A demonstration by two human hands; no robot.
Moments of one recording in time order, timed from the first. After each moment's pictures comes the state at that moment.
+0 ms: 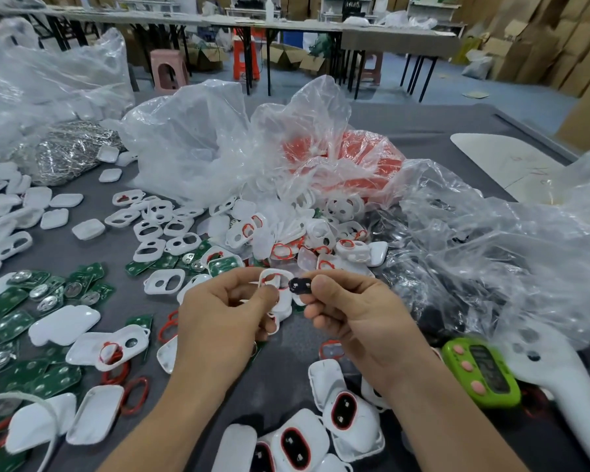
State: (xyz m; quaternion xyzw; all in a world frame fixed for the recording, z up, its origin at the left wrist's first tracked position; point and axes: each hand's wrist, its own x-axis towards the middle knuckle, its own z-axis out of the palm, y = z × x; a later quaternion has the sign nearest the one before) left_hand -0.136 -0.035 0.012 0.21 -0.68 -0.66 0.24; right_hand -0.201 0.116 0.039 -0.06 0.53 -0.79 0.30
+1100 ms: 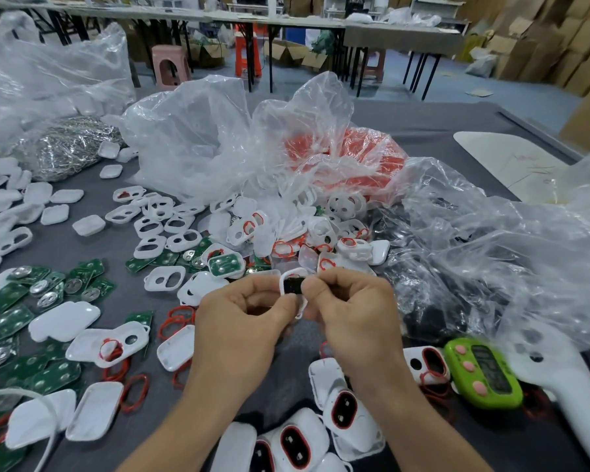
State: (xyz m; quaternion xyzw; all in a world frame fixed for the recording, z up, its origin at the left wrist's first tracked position) left_hand -0.132 -0.017 0.013 0.19 -0.70 -0.65 0.23; right_hand -0.195 0.104 0.020 -0.12 0.77 -0.63 0.03
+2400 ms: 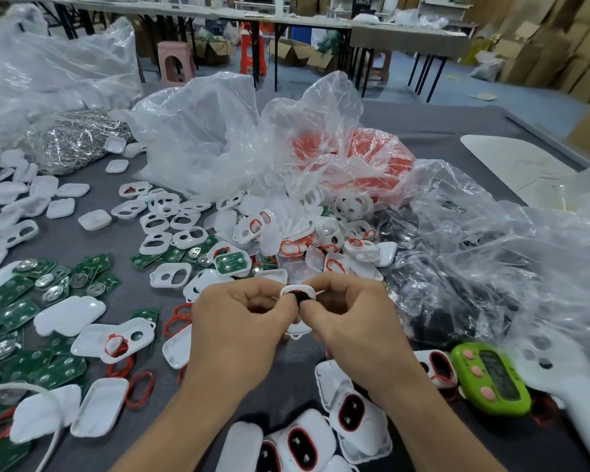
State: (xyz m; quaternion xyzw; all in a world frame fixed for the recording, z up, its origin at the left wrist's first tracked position) left_hand -0.130 -0.024 0.018 0.19 -0.76 -0.57 0.25; right_hand -0.189 0.109 0.034 -0.19 0.75 -0.62 0.13
